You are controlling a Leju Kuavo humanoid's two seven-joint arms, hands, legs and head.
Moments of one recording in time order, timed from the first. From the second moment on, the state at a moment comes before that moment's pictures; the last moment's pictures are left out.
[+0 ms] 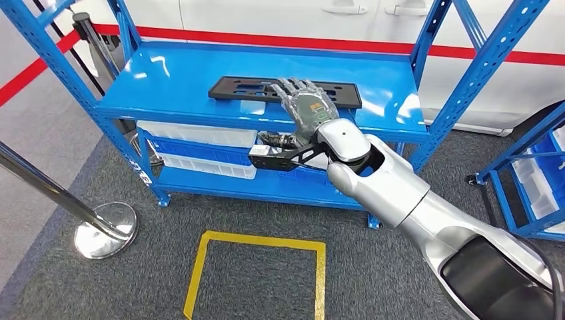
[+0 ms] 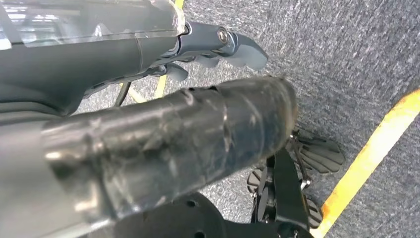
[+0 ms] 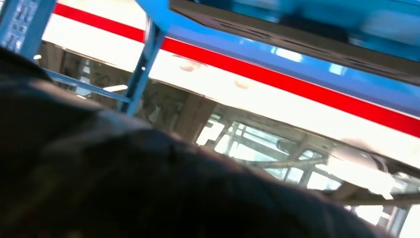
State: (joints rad) left arm -0.05 -0.17 0.90 -0.20 -0.61 0.07 -0.20; right arm -1.09 -0.07 0.85 -0.99 0.98 0.12 0.10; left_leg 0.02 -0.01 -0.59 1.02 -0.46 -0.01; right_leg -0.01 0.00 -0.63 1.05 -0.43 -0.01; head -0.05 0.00
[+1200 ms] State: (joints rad) left arm -0.05 -0.17 0.92 -0.20 -0.64 0.04 -0.19; right arm -1.07 0.06 0.93 -0.96 1.02 0.14 0.07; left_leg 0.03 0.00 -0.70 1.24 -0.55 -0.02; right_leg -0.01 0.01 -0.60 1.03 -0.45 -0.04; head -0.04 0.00
